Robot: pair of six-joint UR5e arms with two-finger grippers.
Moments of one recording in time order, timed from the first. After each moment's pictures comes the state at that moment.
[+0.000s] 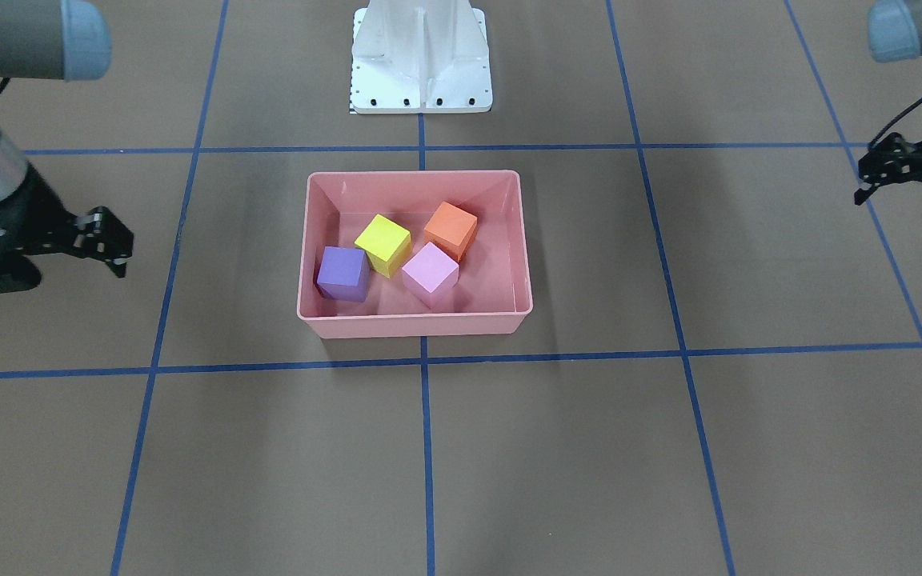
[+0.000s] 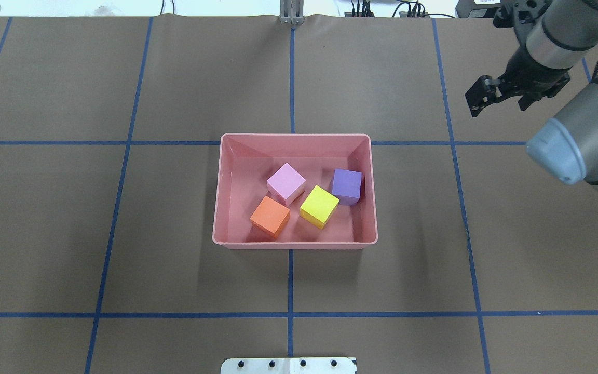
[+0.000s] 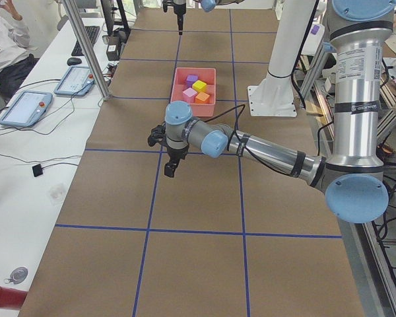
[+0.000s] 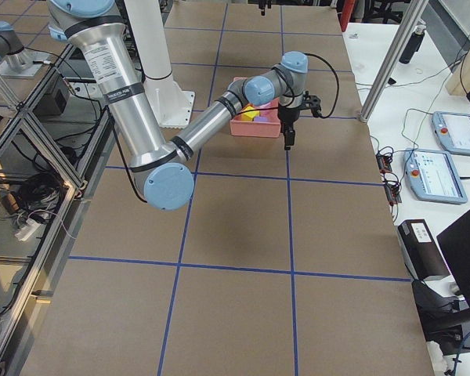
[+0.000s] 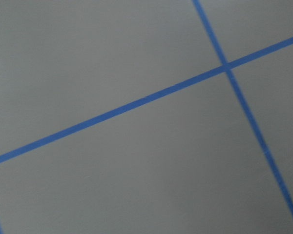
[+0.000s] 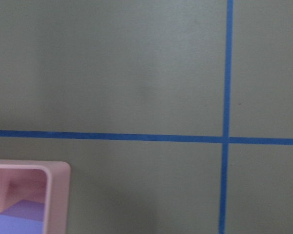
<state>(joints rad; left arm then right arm) -1.31 -1.50 -1.92 -1.71 -2.30 -0.06 1.08 -1.20 1.88 -1.82 2.16 0.51</state>
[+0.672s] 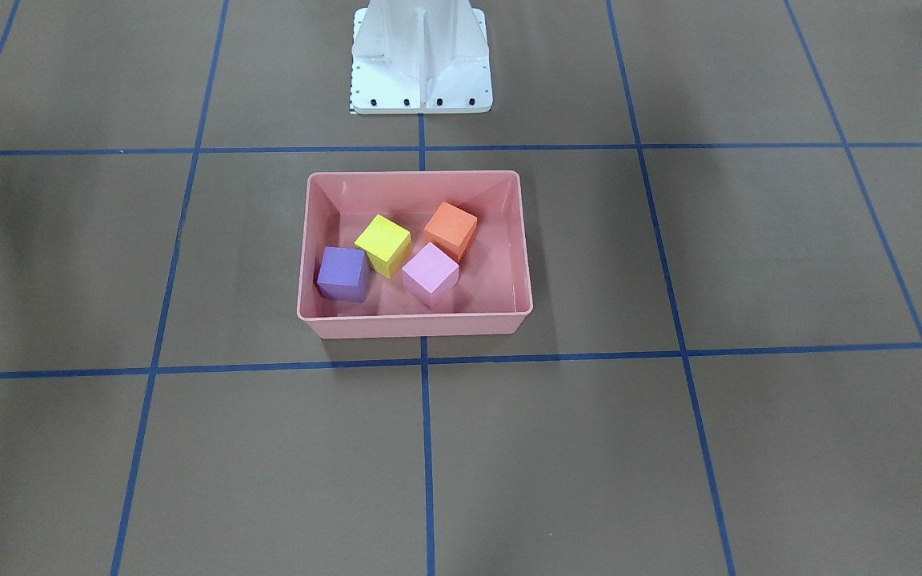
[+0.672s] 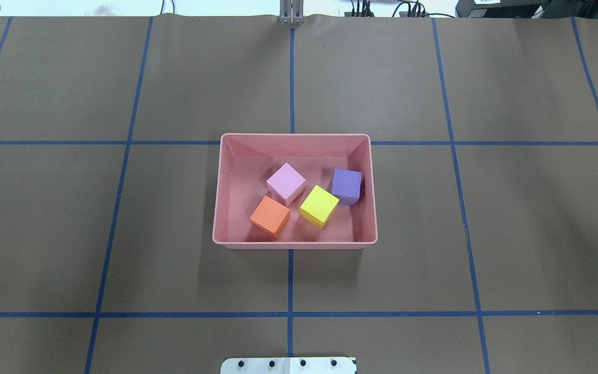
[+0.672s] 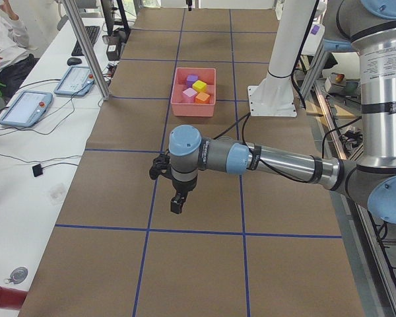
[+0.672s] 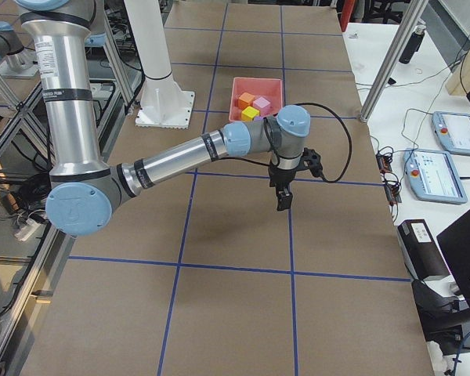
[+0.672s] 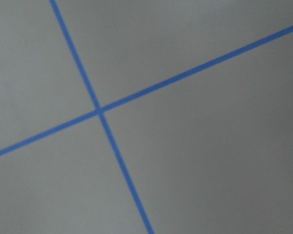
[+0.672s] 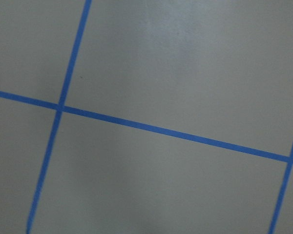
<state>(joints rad) -1.54 -1.40 -1.89 -1.54 -2.31 0.21 1.41 -1.50 1.88 -1.82 2.27 -0.02</state>
